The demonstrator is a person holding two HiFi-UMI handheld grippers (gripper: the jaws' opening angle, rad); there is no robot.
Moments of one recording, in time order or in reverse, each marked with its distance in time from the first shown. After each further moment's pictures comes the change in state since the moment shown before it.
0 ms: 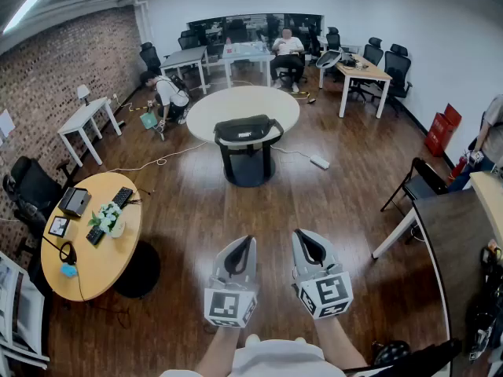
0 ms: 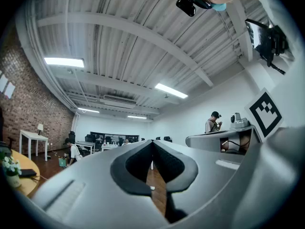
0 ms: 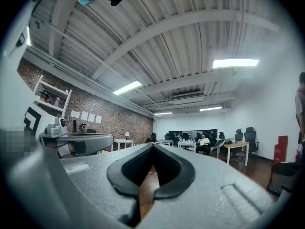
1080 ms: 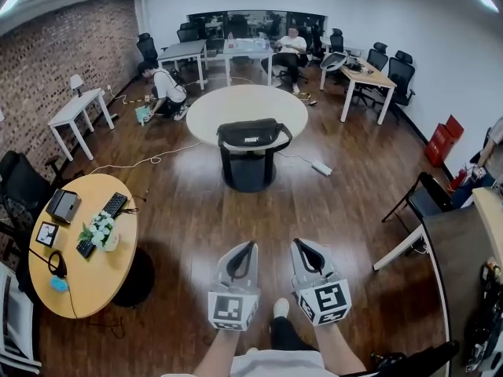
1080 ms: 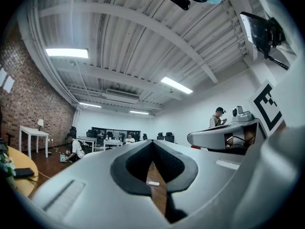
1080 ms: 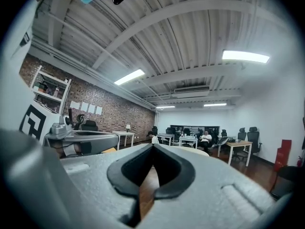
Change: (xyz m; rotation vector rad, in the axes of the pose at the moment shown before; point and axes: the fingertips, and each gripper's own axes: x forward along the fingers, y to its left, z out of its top) left arm 0.058 0.122 -0.053 -0.008 0.045 0.008; right arm 0.129 0.023 -0.046 -0.043 0.077 0.011
